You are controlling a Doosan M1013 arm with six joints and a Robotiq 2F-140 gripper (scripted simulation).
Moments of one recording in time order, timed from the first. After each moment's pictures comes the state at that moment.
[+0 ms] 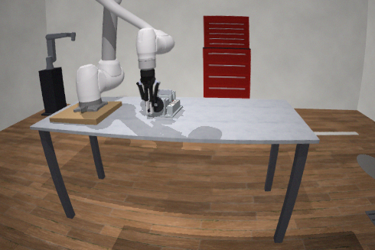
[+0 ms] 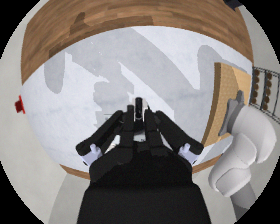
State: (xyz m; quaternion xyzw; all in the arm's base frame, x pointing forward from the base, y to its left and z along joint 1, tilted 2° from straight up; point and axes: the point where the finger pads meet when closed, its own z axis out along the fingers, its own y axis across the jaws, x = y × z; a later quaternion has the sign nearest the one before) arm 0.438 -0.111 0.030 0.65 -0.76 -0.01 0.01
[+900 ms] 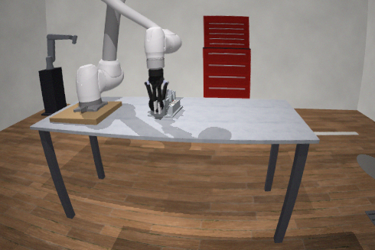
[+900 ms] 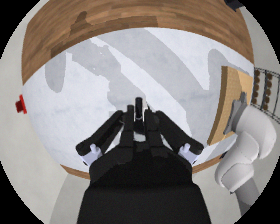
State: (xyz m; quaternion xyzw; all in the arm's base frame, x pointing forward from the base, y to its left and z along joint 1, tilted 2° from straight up) arm 0.485 -0.118 0.030 0.65 -0.76 -0.01 0.00
